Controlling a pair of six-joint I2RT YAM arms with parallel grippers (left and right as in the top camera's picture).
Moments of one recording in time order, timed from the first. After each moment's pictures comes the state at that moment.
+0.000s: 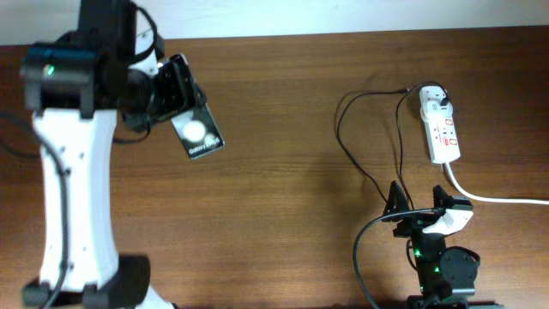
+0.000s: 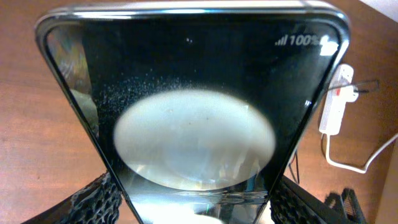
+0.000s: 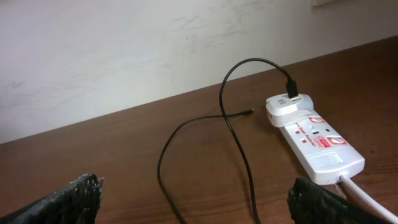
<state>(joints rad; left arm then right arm) -0.11 1.78 2.34 -1.69 0.25 -0.41 -0.03 0.01 0.01 -0.08 -0.02 0.29</state>
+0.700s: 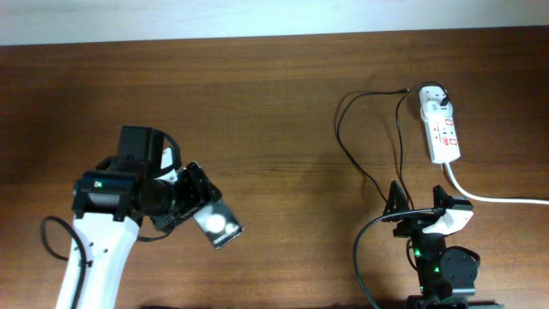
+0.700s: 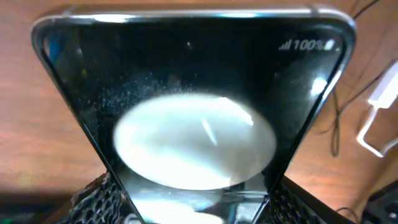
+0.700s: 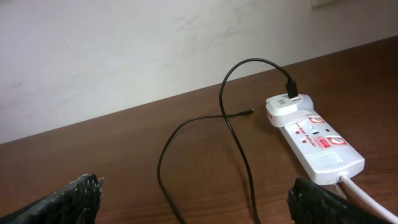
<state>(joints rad) -0.11 1.22 1.15 -1.22 0.37 -0.61 -0.03 0.01 0.01 -0.08 -0.01 0.29</state>
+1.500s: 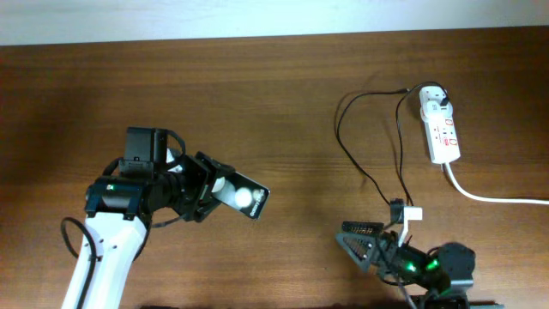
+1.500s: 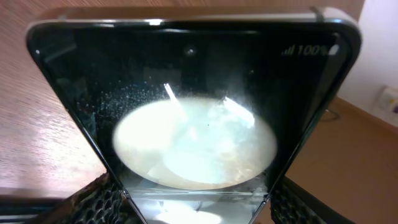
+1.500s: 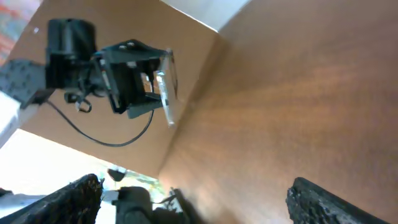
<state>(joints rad) -0.11 1.23 1.04 -0.94 0.57 -1.14 -0.03 0.14 0.02 -0.04 -1.07 0.96</state>
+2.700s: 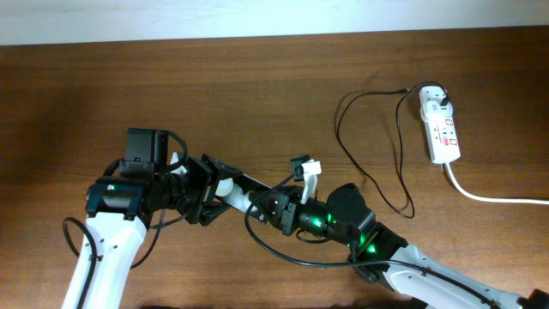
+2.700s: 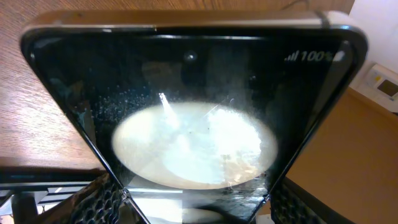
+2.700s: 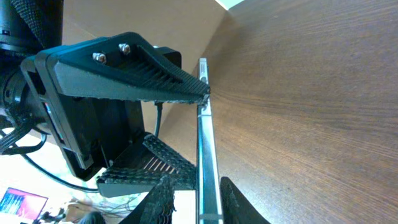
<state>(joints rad) -0.11 1.23 1.03 -0.95 0.70 -1.17 0.77 1.23 0.48 0.58 -0.36 0.86</state>
